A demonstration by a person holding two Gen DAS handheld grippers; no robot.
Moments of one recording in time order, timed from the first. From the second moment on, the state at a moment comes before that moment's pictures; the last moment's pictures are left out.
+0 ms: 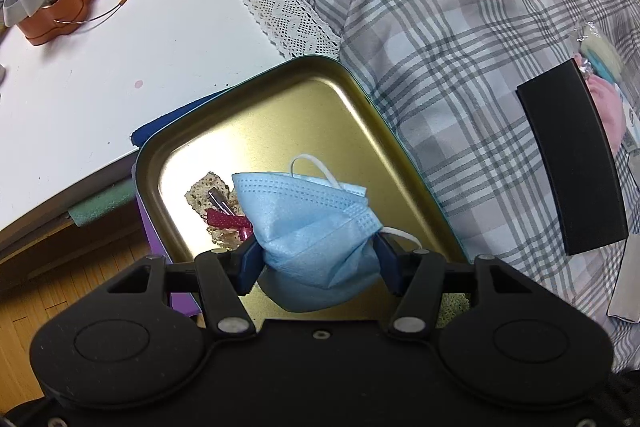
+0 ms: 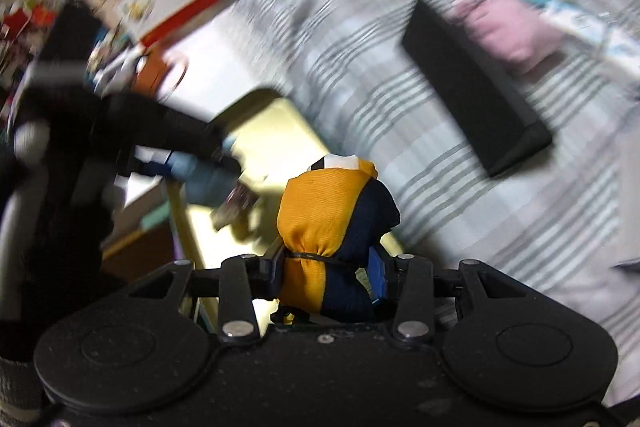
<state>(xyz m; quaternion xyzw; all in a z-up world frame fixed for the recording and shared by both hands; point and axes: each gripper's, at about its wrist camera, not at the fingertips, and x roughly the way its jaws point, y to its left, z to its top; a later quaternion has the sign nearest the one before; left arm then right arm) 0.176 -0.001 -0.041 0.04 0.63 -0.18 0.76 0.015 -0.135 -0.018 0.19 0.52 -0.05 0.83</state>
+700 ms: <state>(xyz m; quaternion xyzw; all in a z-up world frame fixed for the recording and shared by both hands) 0.193 0.006 -0.009 0.00 0.57 -0.17 0.81 0.034 -0.068 -0.044 0.12 0.55 -0.03 0.82</state>
